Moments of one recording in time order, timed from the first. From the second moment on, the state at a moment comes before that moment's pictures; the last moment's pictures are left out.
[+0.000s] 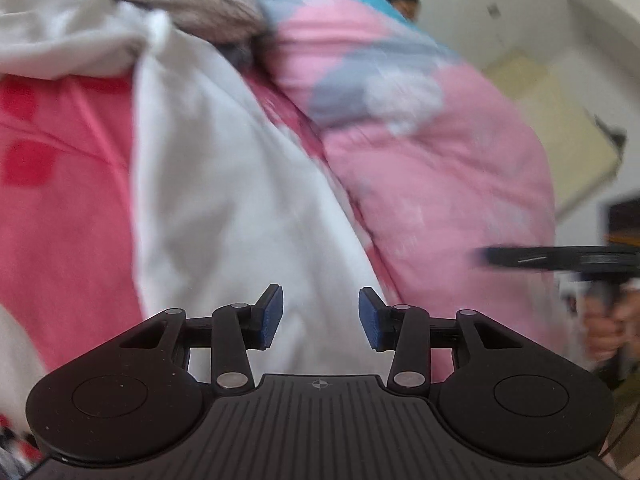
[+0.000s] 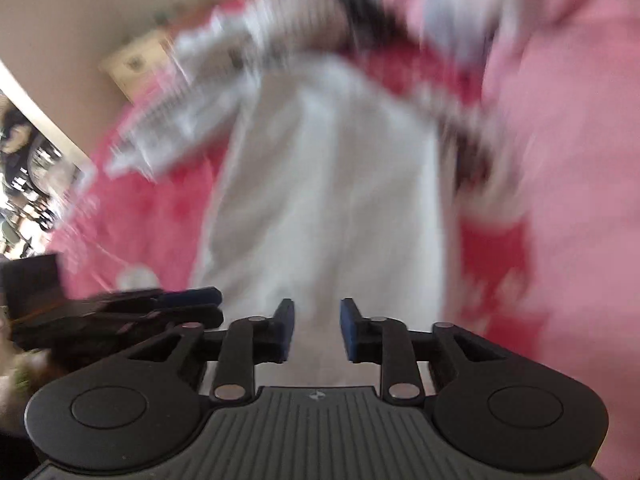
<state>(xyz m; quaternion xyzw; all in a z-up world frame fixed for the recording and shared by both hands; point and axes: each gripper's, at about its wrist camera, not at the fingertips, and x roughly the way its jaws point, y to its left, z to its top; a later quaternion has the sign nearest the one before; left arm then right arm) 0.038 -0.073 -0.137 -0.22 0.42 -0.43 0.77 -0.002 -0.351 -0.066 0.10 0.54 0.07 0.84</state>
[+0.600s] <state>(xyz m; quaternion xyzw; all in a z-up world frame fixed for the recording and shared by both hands) -0.047 -0.060 -0.145 -0.05 0.46 -0.48 0.75 -0.084 -0.315 -0.072 0.07 0.54 0.03 0.84</state>
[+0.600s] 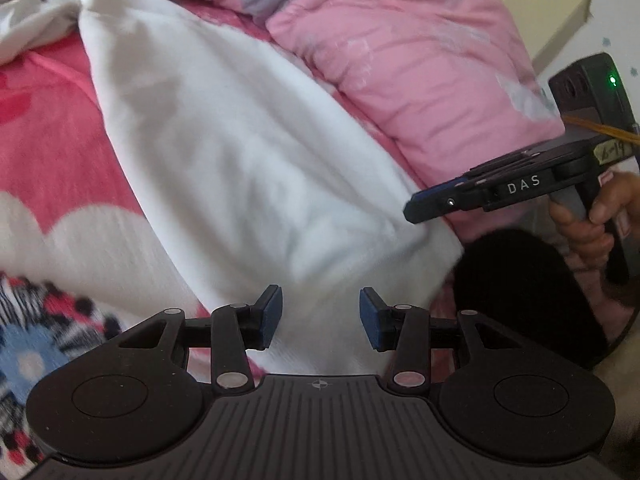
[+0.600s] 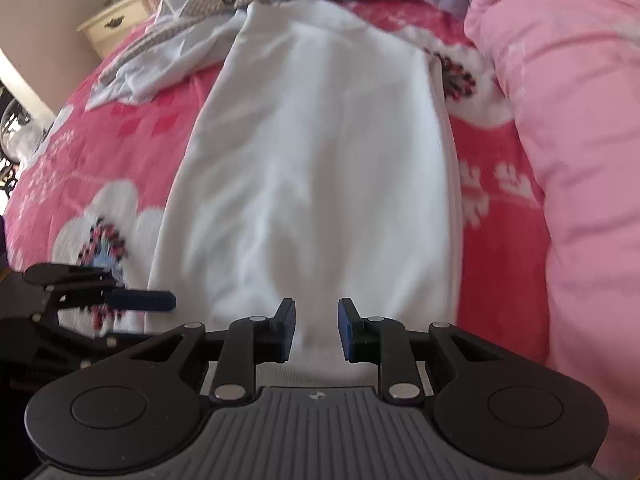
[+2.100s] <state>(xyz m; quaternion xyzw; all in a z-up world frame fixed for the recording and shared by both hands) -0.032 -0.071 -0.094 -0.03 0.43 -0.26 0.86 -0.112 -0.329 -0.031 0.15 0.36 -0.05 0.92</state>
